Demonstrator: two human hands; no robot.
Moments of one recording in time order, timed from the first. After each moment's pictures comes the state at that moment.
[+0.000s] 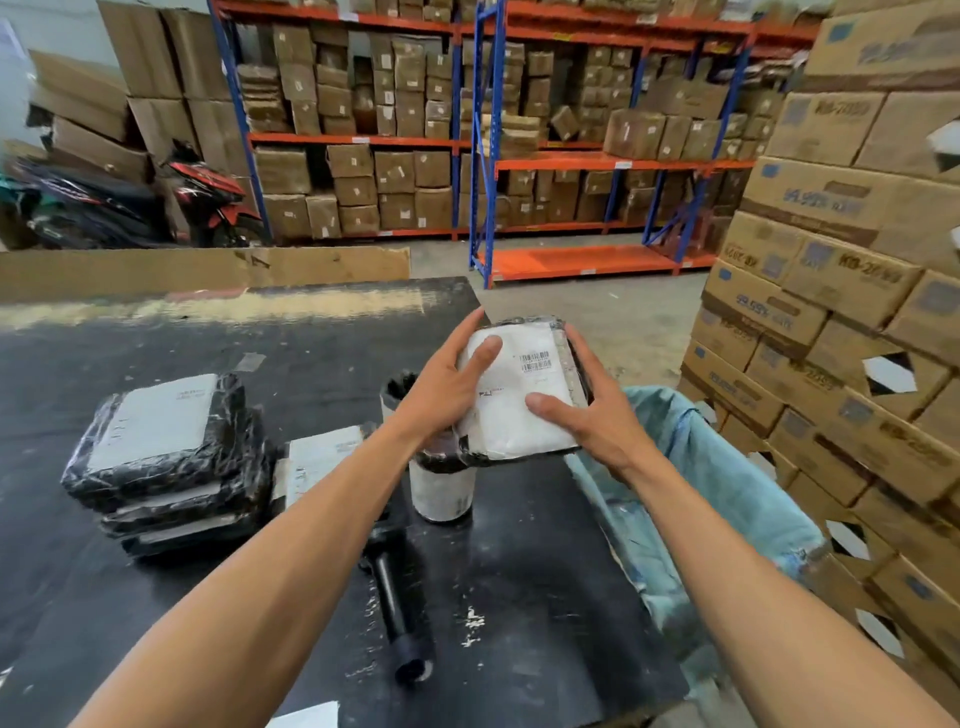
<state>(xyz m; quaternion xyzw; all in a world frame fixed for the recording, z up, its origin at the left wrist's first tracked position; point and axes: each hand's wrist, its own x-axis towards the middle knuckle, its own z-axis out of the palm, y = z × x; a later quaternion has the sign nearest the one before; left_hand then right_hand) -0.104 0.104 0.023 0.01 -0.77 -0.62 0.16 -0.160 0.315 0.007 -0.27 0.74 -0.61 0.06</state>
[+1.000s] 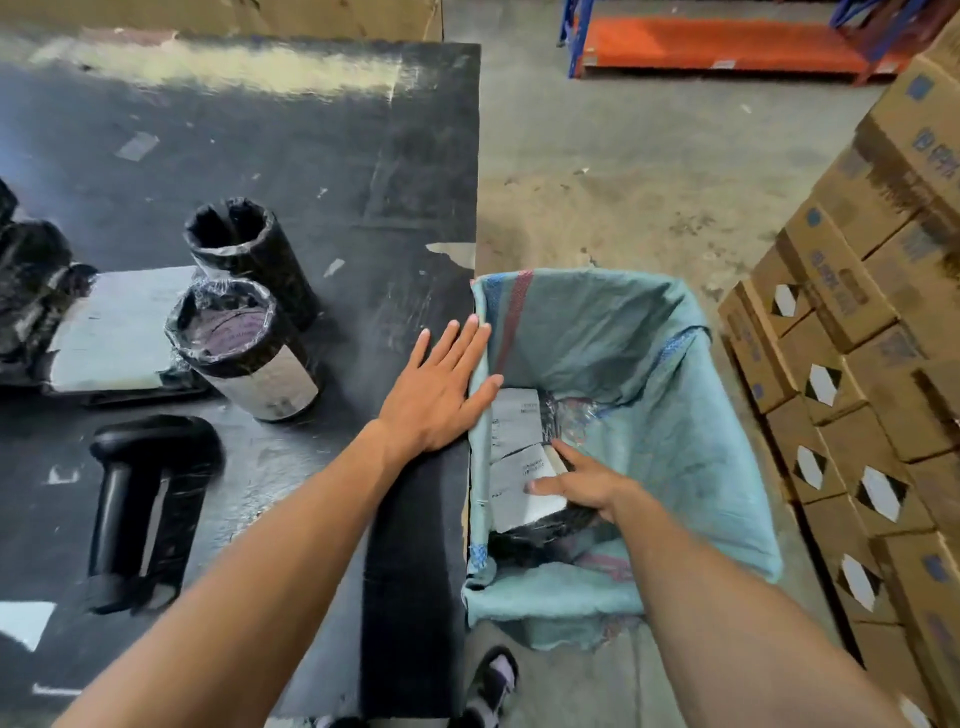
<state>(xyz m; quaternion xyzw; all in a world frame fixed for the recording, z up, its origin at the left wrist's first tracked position) -0.222 0.236 -0.184 0.14 -0.98 -0.16 -0.01 -0.331 0.465 -0.268 -0.06 0.78 -0.32 0.53</state>
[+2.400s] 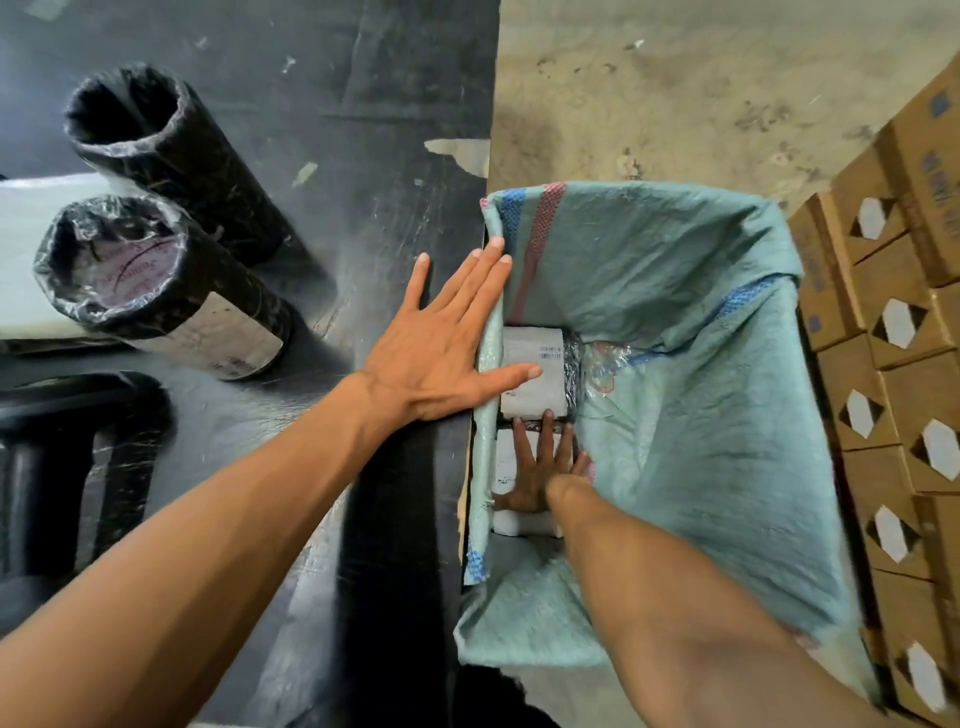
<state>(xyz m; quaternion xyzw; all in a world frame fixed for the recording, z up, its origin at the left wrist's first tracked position) -0.229 0.234 -0.179 0.09 -0.99 -0.11 -0.02 -0.278 0.417 -0.380 -0.27 0.81 0.11 0.51</state>
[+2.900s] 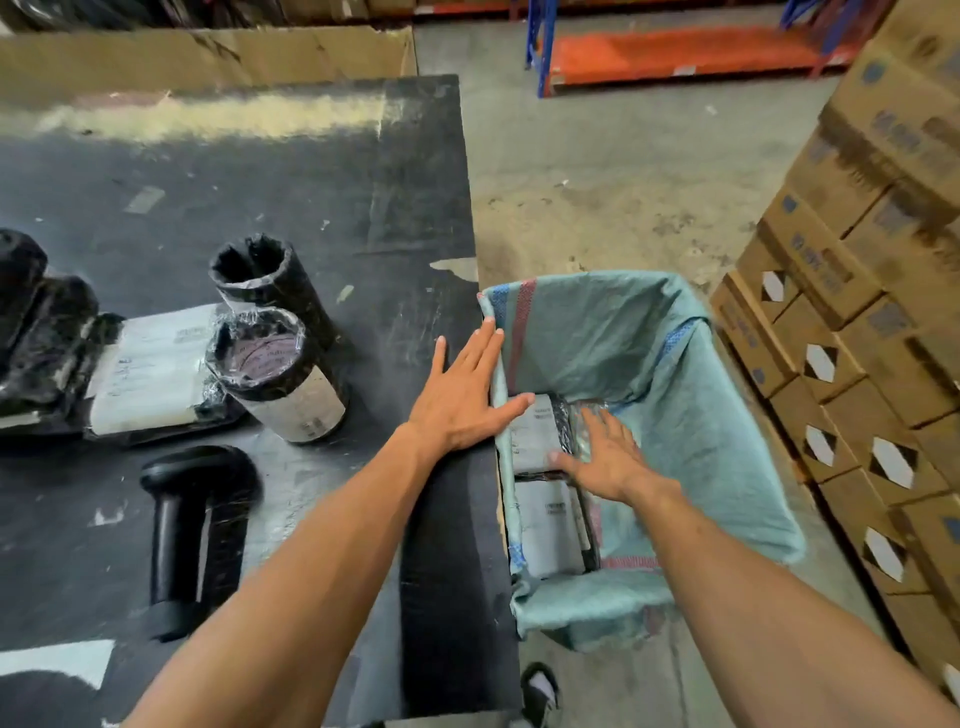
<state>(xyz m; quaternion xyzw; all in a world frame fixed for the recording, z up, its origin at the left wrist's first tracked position) -0.228 0.231 -0.178 0.09 -0.98 -0.17 0.02 -0.319 0.457 -0.248 -0.21 0.92 -0.16 0.30</state>
